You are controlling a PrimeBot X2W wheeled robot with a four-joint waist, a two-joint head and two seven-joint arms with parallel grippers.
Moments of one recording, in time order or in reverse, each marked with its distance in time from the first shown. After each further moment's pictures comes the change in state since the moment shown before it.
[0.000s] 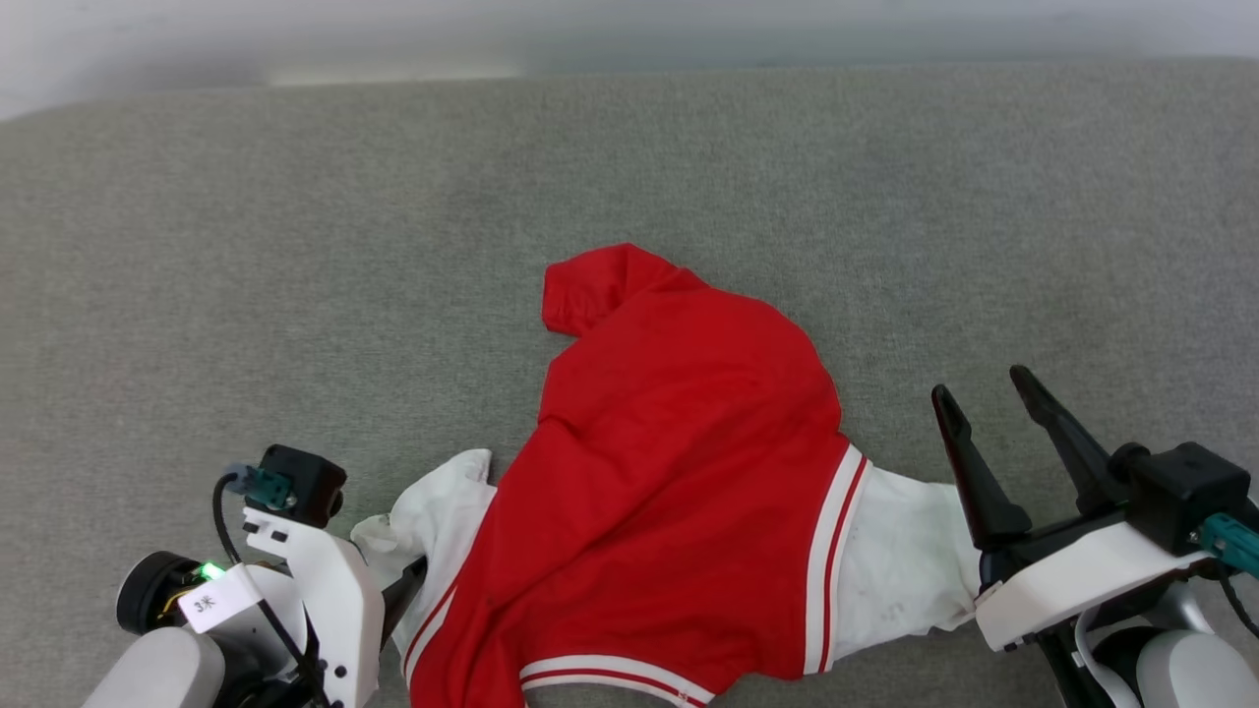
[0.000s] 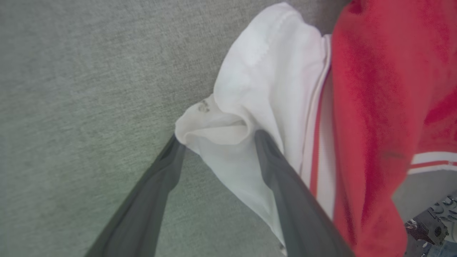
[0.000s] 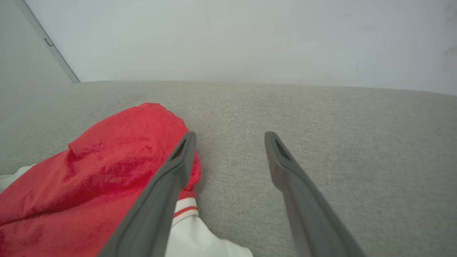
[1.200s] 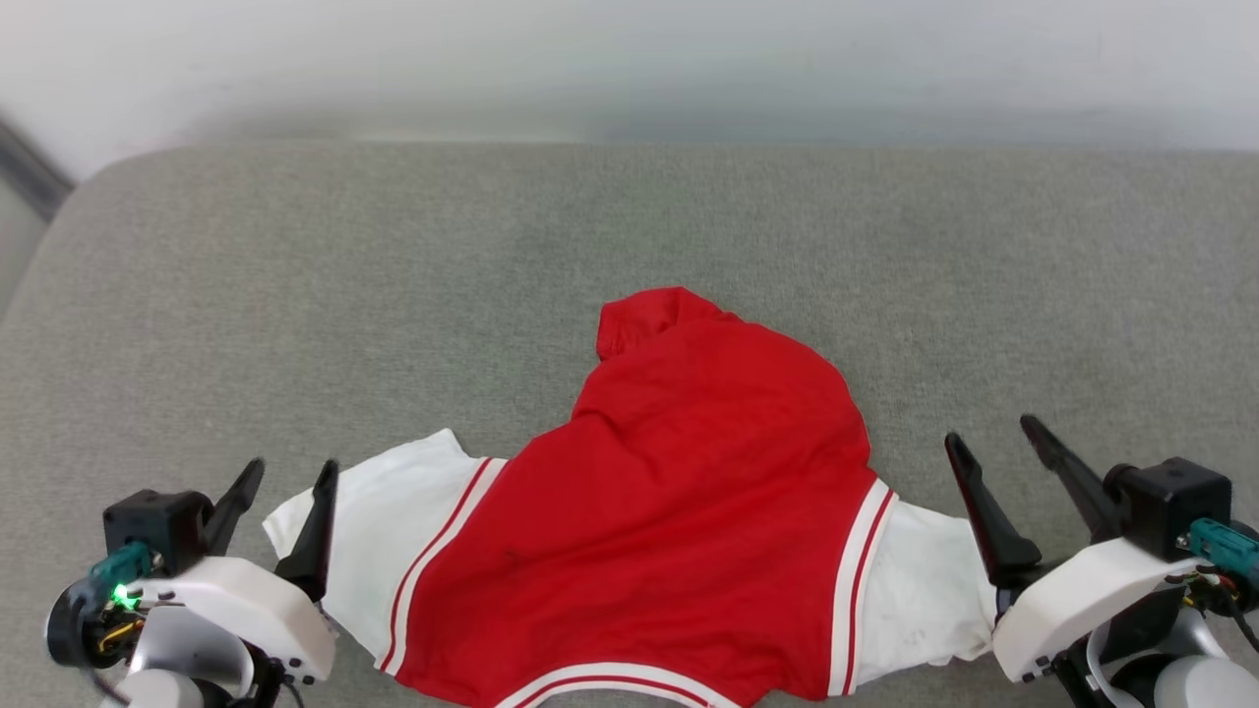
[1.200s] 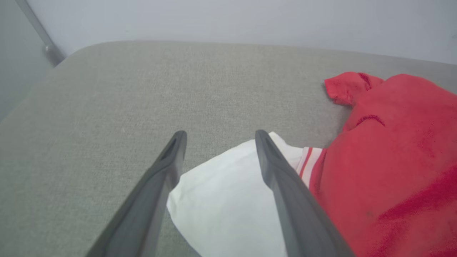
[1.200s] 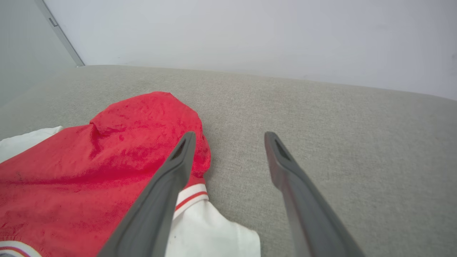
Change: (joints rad) left arm 0.066 -0.108 0.146 0.148 0.074 0.100 -0.587; right arm 0.023 -0.013 -0.029 0.024 -0.015 0.000 0.085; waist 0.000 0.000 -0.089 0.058
